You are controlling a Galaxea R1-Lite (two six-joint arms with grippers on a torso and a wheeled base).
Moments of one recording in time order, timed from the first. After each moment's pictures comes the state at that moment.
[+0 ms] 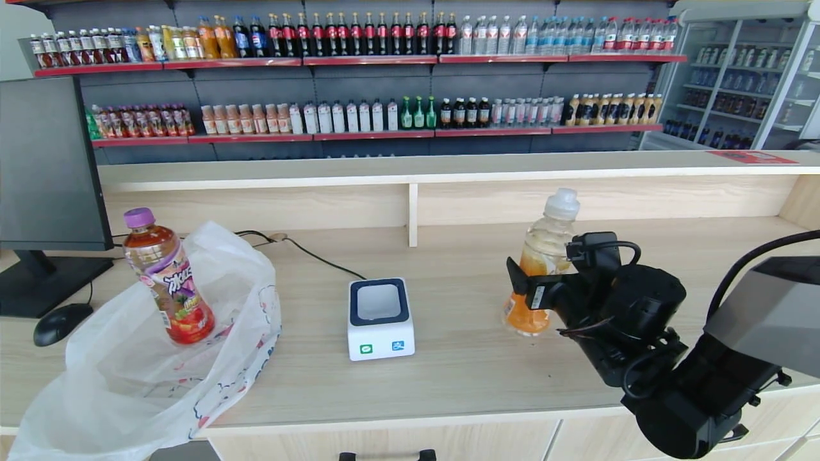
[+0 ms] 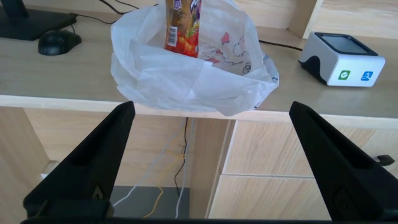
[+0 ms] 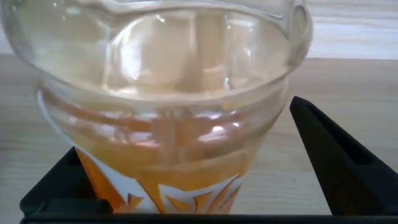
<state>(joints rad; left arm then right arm) 0.00 0.00 0.00 0.00 0.00 -0.02 0.44 2.10 -0.59 -1.57 -0.36 -0.03</state>
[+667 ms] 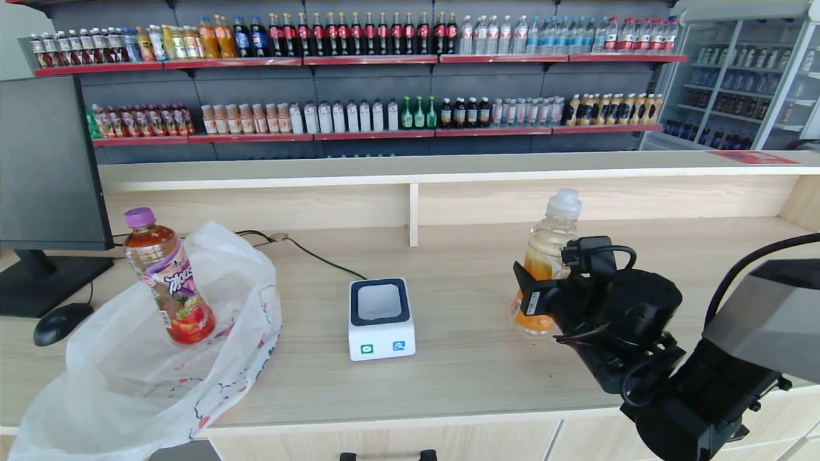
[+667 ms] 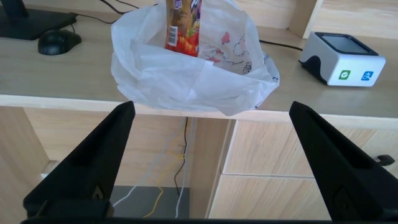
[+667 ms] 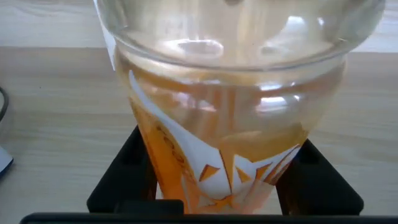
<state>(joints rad) 0.00 0.00 0.00 0.00 0.00 -0.02 0.47 2.09 -0.57 -1.57 -0.36 -0.01</state>
